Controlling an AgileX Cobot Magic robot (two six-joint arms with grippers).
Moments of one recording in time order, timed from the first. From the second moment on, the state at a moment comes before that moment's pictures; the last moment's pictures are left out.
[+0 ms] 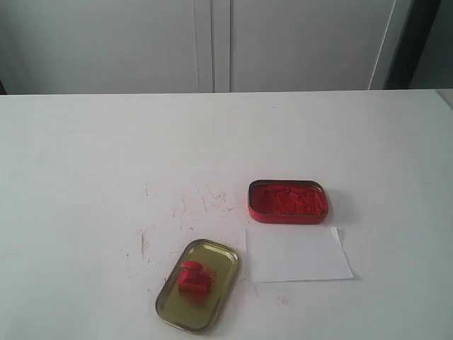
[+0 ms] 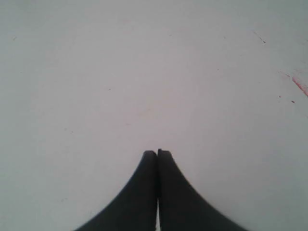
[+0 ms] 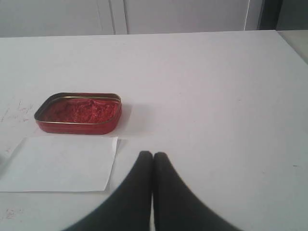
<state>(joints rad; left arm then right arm) 0.00 0.00 0.02 -0.12 0.50 0.16 0.11 0.01 -0.01 0.05 0.36 0.06</state>
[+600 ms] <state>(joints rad) 0.00 0.00 0.02 -0.12 0.50 0.16 0.11 0.01 -0.01 0.05 0.36 0.06</state>
